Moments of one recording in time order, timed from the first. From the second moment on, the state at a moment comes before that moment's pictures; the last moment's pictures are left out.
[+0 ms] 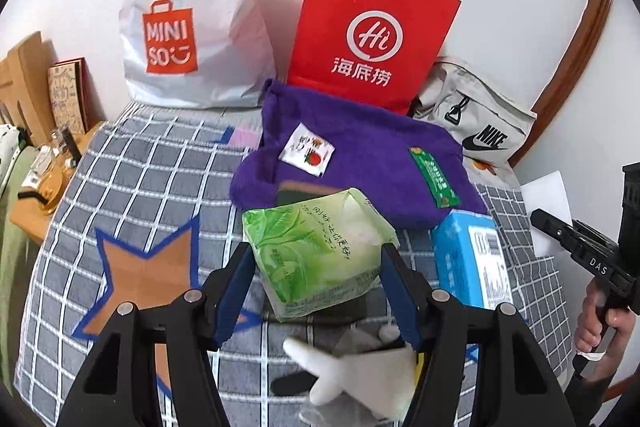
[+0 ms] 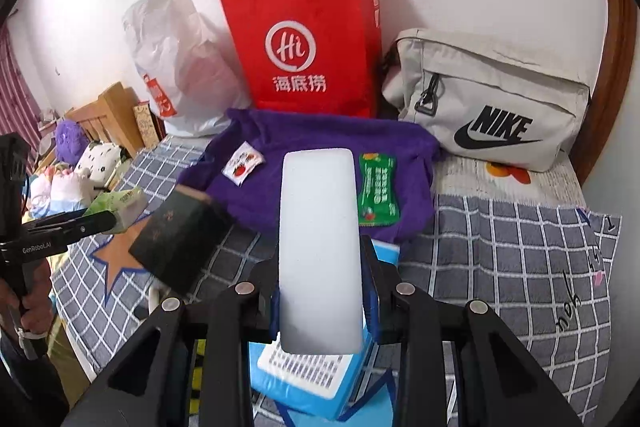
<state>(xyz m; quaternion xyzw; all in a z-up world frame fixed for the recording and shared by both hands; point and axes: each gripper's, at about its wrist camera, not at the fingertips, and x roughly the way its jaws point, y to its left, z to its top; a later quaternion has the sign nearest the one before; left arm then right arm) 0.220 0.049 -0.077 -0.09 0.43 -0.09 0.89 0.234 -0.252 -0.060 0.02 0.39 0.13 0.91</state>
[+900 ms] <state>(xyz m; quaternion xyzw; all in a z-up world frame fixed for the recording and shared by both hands) 0.313 0.047 -0.084 -0.10 0.45 -0.09 0.88 0.342 -0.244 -0.060 0.03 0.39 0.16 0.91</state>
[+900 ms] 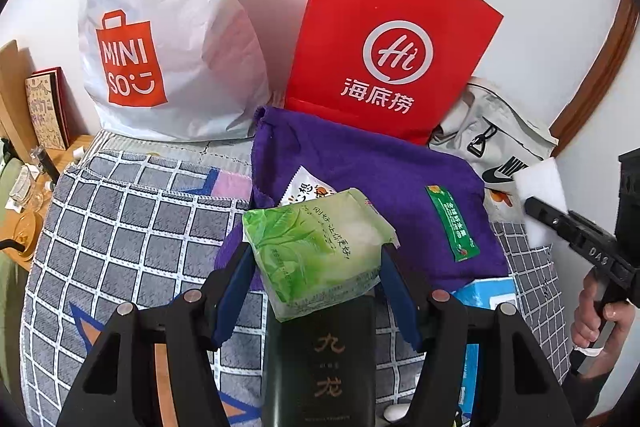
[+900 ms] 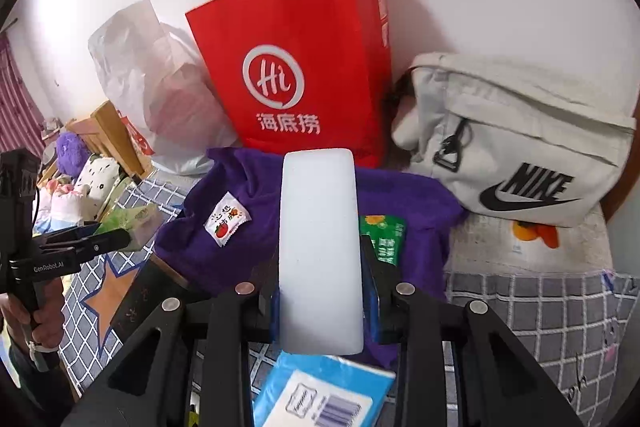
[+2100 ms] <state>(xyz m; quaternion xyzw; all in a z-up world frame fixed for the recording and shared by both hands) 0.394 0.022 -0.153 -0.07 0.53 -0.11 0.84 0.407 -0.219 -0.164 0.00 0.53 0.18 0.83</state>
